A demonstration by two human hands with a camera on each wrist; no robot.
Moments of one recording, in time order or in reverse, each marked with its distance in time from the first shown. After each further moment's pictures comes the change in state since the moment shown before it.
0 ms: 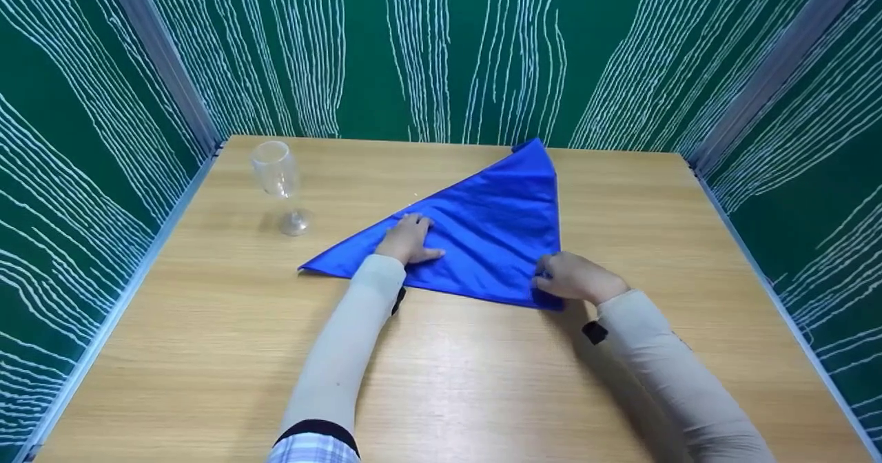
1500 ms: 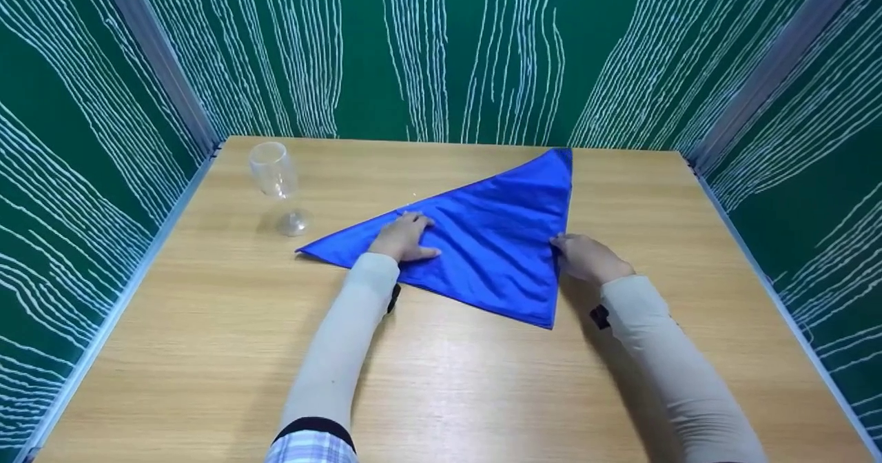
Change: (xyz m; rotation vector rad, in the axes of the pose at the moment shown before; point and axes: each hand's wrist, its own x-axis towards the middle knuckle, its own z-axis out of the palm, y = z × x) left_hand 0.008 -0.009 0.001 0.045 -0.002 0.031; right_hand 0.014 0.045 0.000 -0.096 0.142 -0.006
